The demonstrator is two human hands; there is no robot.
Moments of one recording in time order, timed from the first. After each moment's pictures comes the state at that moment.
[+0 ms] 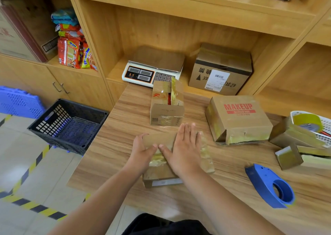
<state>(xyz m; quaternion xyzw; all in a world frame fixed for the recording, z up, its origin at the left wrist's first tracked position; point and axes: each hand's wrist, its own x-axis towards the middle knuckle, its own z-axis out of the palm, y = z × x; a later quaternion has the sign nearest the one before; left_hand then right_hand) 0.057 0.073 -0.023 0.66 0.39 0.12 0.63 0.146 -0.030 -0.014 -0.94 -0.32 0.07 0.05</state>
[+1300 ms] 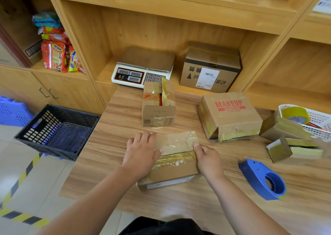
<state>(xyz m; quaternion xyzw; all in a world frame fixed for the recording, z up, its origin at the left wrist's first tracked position) 0.075 0.080 -0.031 0.98 0.19 0.00 0.07 0.184 -0.105 -0.025 -0.90 -0.11 0.16 0.39</state>
